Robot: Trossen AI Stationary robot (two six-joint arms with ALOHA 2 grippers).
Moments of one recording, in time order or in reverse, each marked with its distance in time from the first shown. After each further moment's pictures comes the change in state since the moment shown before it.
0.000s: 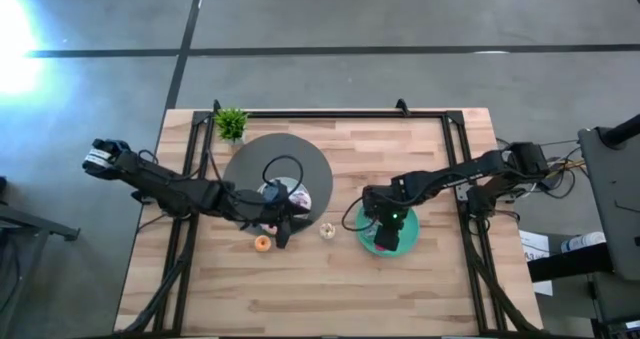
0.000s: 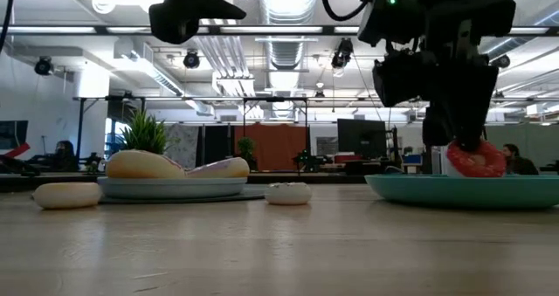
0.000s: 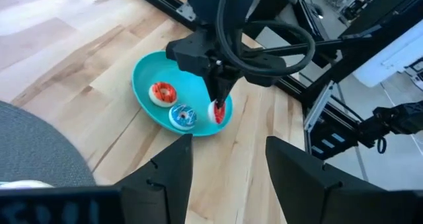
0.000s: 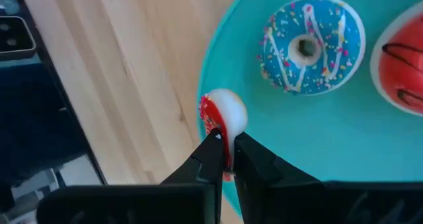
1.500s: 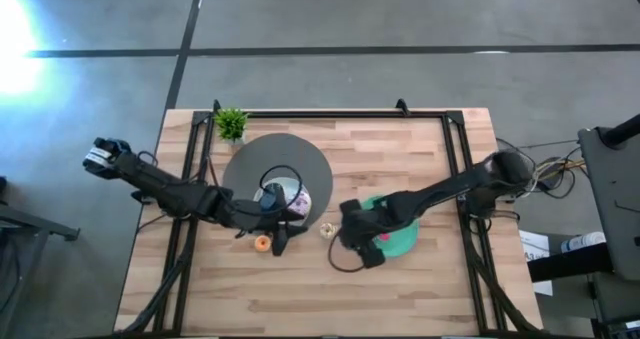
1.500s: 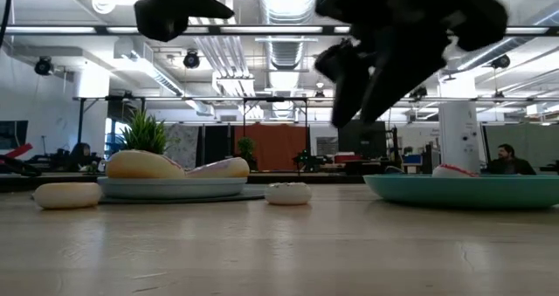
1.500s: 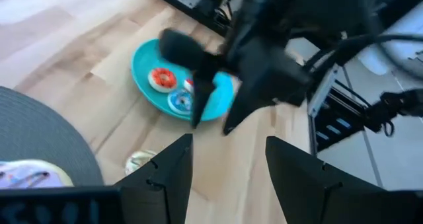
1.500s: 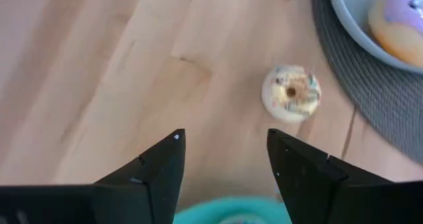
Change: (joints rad) left arm -0.064 -0.004 0.000 -0.054 -0.053 -0.011; right arm 0.193 0.169 0.300 0.088 0.471 -0.666
